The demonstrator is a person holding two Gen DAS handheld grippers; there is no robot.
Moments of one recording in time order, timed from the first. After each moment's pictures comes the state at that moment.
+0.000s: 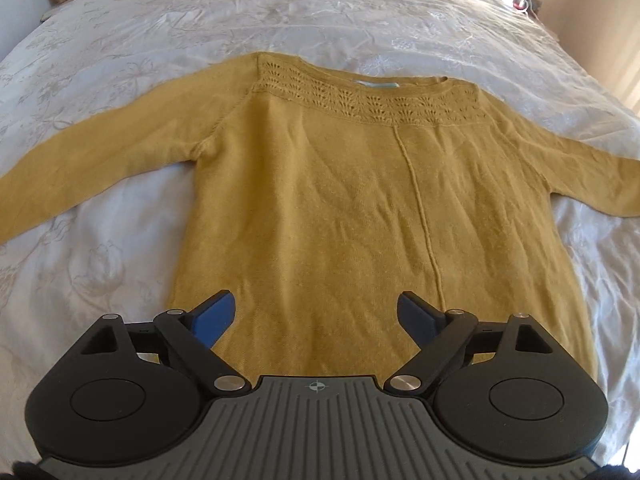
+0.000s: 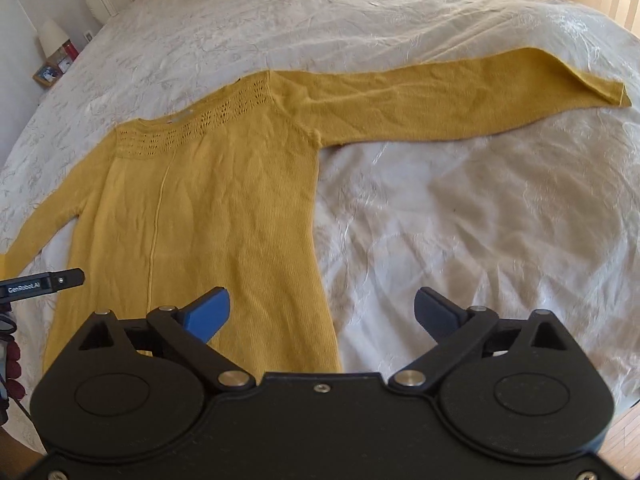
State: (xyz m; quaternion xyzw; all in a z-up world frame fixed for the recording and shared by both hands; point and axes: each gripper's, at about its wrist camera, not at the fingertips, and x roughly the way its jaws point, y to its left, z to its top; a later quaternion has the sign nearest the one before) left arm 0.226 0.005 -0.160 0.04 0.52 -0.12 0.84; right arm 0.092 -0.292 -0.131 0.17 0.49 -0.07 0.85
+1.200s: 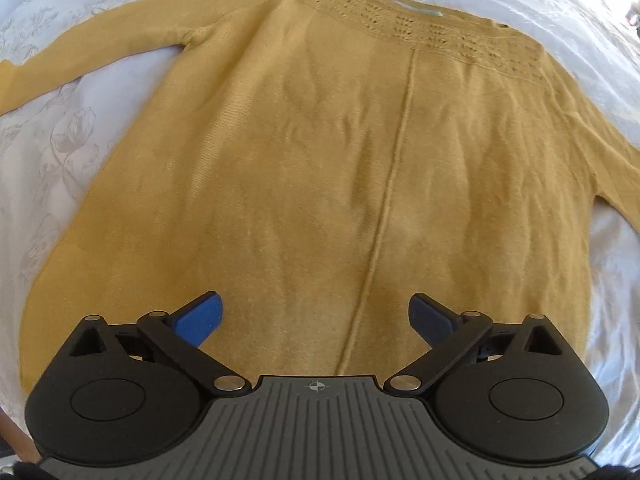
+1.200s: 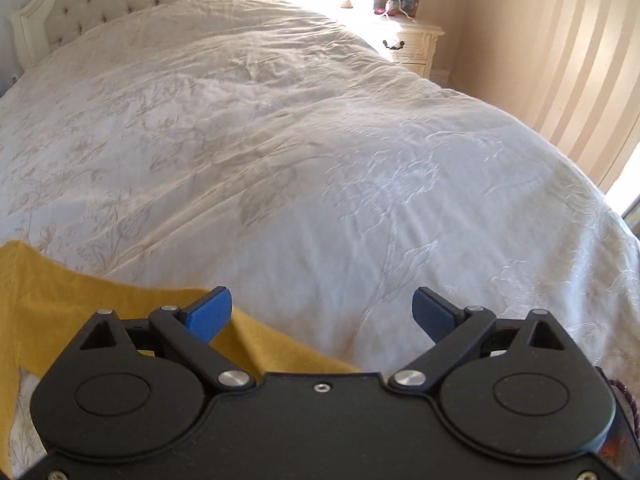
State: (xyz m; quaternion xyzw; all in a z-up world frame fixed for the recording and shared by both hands) left arm 0.212 -0.080 -0.194 -0.03 0.60 0.04 0.80; right arm 0.187 -0.634 -0.139 0.11 0.42 -0.17 0.89
